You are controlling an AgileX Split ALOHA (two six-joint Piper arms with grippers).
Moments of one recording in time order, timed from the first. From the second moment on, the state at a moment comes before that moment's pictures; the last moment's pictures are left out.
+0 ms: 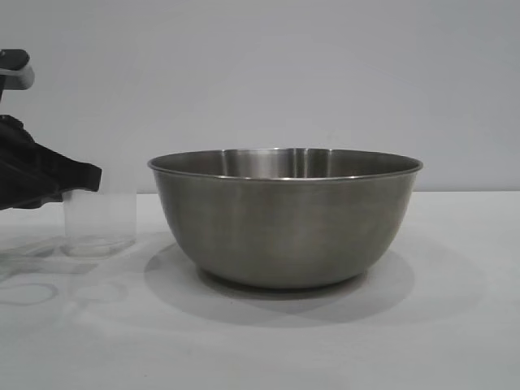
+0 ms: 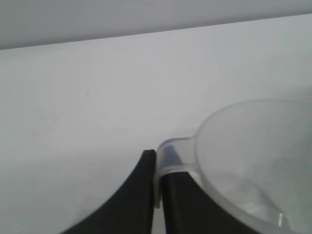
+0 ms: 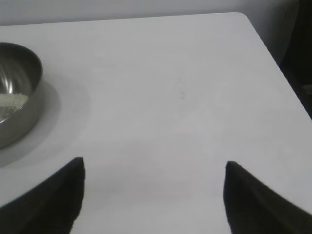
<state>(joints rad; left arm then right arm) -0.32 2.08 -0.55 -0.19 -1.14 0.03 0.01 -0.02 -0.49 0.00 1.14 0.04</state>
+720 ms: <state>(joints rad) -0.32 1.84 -0.32 -0.15 -1.14 0.03 0.01 -0.02 -0.49 0.00 1.14 0.04</state>
